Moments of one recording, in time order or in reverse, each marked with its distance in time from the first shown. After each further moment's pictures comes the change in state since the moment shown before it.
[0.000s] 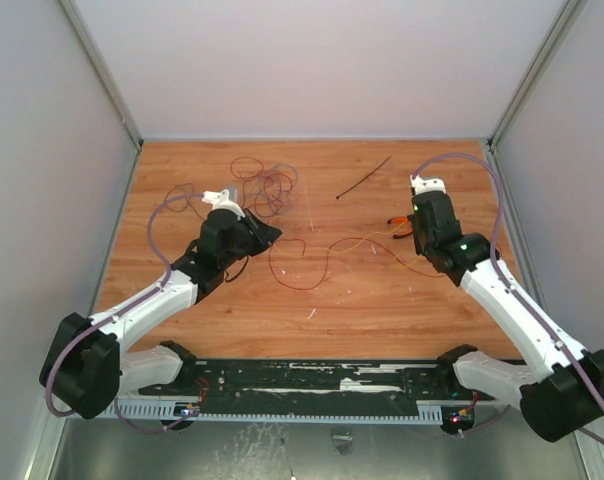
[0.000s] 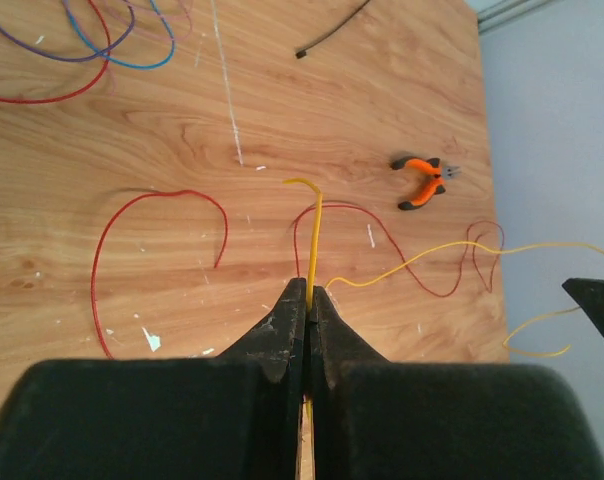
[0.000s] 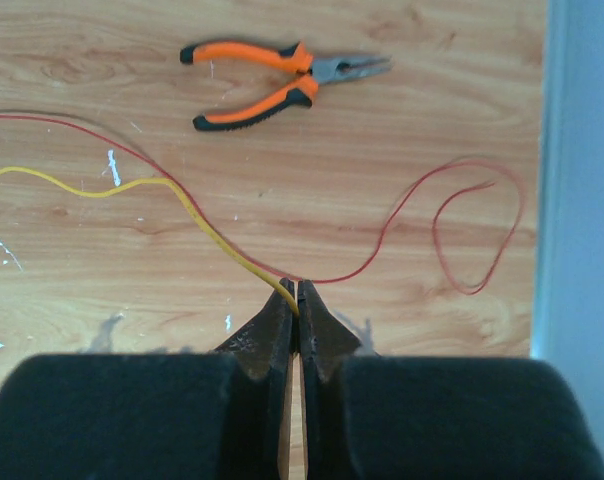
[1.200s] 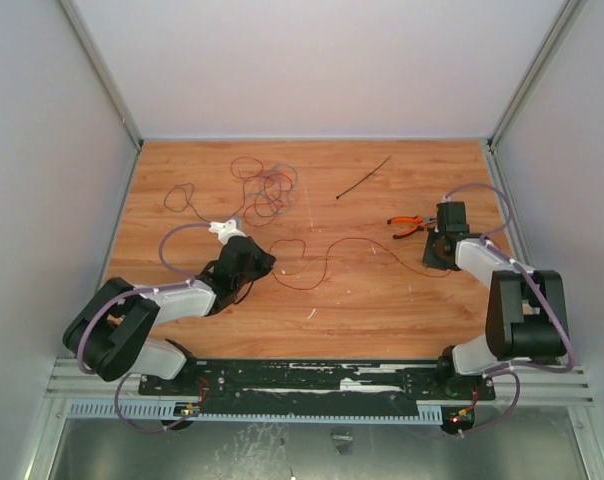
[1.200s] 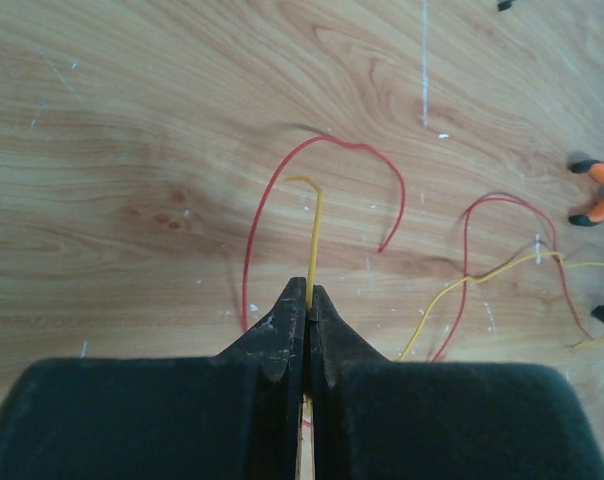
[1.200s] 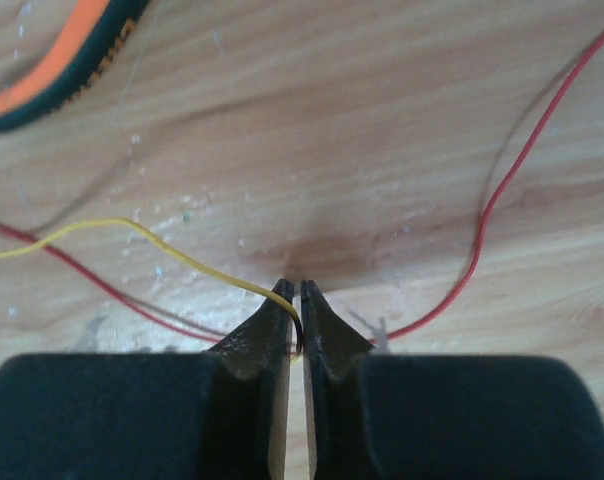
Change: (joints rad) left arm -0.062 0.214 -0.205 0.233 -0.215 -0.041; right arm -0.423 0.393 -0.227 0.309 -0.410 0.211
